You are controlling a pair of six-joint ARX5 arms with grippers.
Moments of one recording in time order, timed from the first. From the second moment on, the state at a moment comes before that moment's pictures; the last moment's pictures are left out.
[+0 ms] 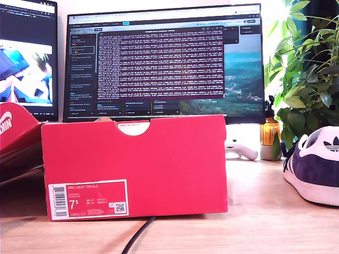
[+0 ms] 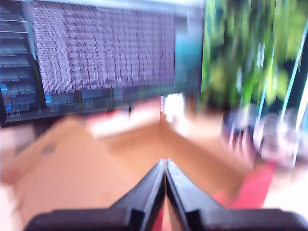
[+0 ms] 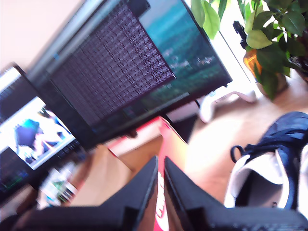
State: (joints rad) left arm -0.13 0.26 0.52 -0.56 0.51 0.13; right arm -0.01 0.18 0.29 -0.17 -0.33 0.56
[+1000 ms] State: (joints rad) left arm -0.82 1.13 0.63 -0.58 -0.38 0.43; right arm 0.00 1.19 1.05 -0.83 -0.33 0.26
